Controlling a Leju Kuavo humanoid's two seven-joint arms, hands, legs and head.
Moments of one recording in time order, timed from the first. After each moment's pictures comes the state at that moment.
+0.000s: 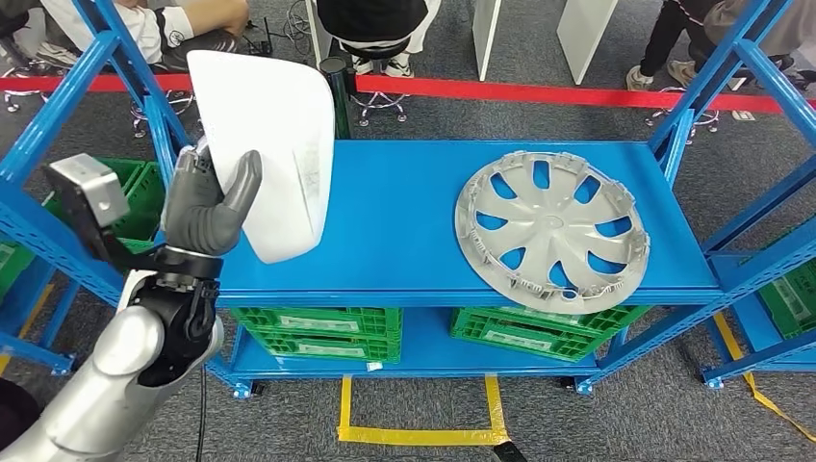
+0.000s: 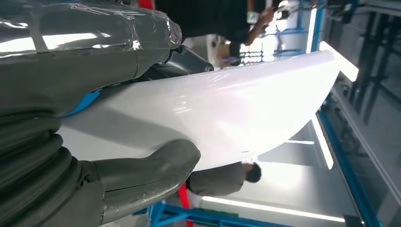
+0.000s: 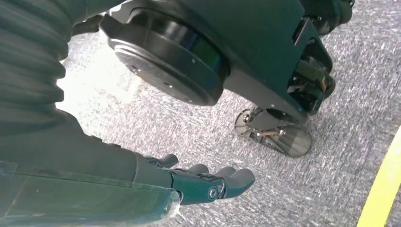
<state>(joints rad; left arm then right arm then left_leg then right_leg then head) -0.52 0.31 -0.67 -1.82 0.33 0.39 0.04 -0.15 -0.26 1.14 -0.53 -0.82 -0.09 0.13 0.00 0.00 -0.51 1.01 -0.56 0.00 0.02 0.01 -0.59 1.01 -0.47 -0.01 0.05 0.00</state>
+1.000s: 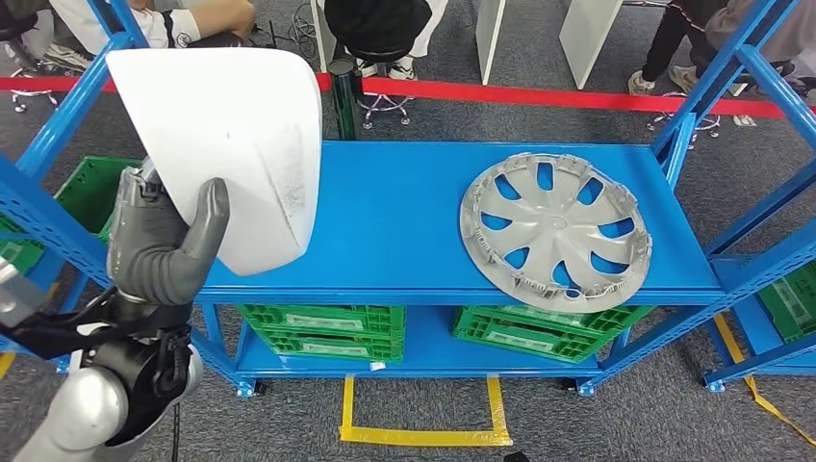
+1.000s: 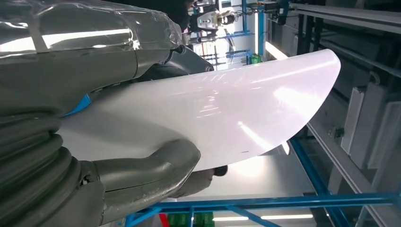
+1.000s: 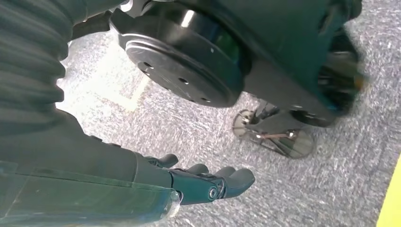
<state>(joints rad) -0.44 0.33 -0.67 -2.07 0.14 0.39 0.07 -0.13 -0.30 1.18 -0.57 -0.90 -0.12 0.12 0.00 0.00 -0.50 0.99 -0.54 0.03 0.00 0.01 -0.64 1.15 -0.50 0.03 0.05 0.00</state>
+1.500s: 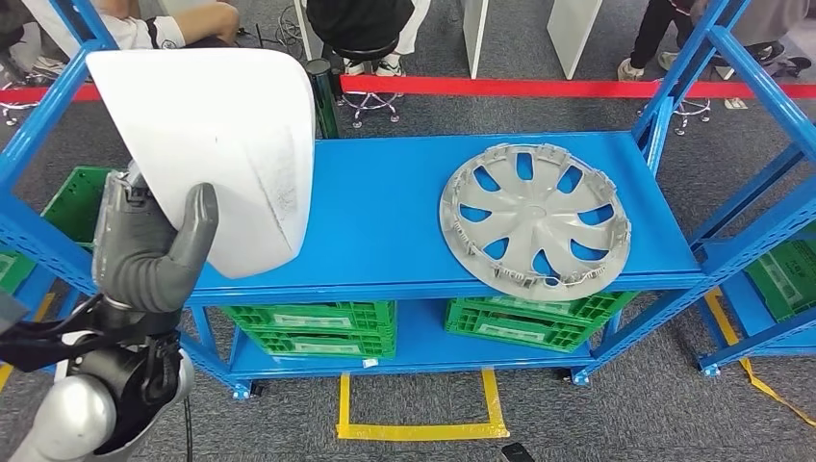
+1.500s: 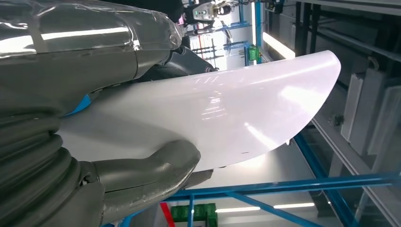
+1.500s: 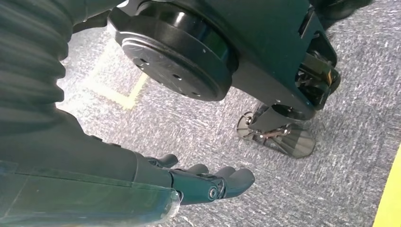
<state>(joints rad) -0.45 0.33 -0.67 -2.08 0.14 0.39 0.07 -0.14 -0.31 1.18 -0.58 -0.91 -0.11 0.12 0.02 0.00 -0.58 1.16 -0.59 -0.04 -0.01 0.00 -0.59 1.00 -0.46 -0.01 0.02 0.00</state>
